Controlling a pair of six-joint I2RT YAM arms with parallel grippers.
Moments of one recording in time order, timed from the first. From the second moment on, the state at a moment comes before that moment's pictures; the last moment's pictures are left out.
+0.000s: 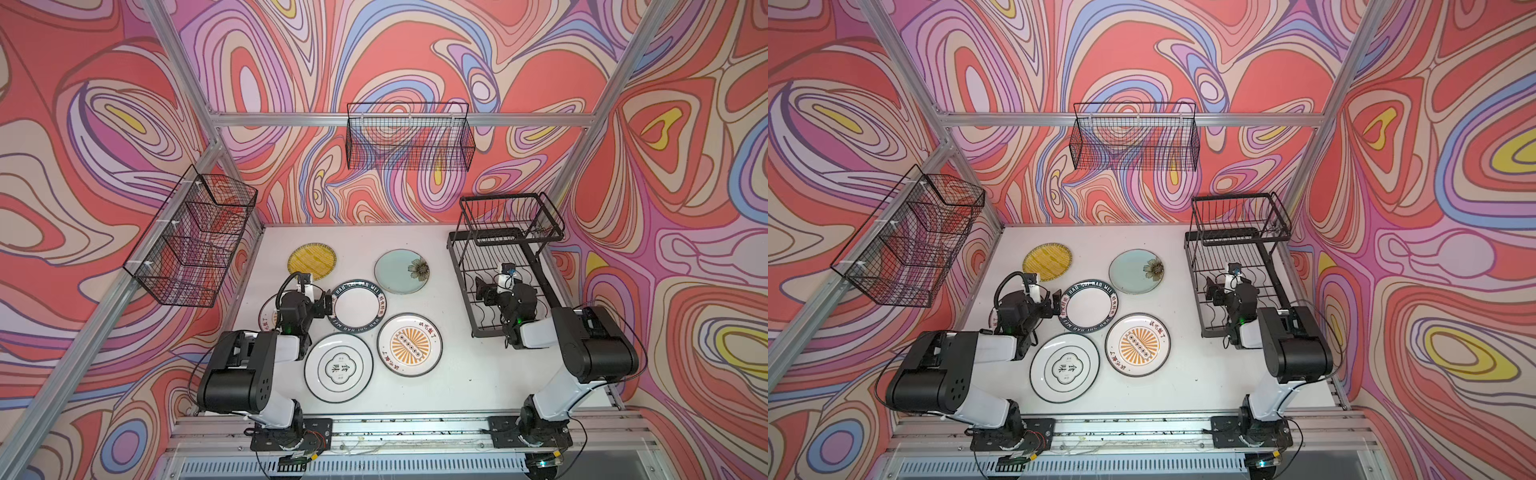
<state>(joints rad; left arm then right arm) -0.01 1.53 0.36 0.78 0.03 0.00 0.00 1.71 0.45 1.00 -0.09 -0.02</state>
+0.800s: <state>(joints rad) -0.01 1.53 0.36 0.78 -0.04 -0.01 0.00 1.71 0.46 0.96 0.01 0.01</state>
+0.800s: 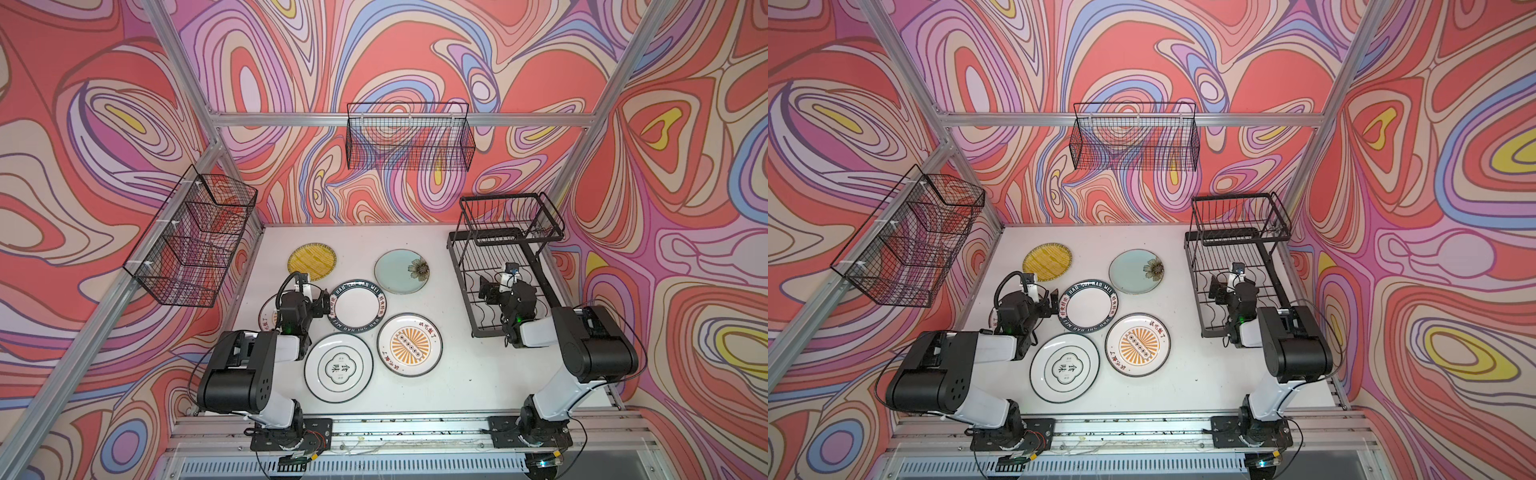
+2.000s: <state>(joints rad) -0.18 1.19 0.52 0.35 -0.24 -0.03 0.00 1.23 0.54 0.56 0.11 0.13</state>
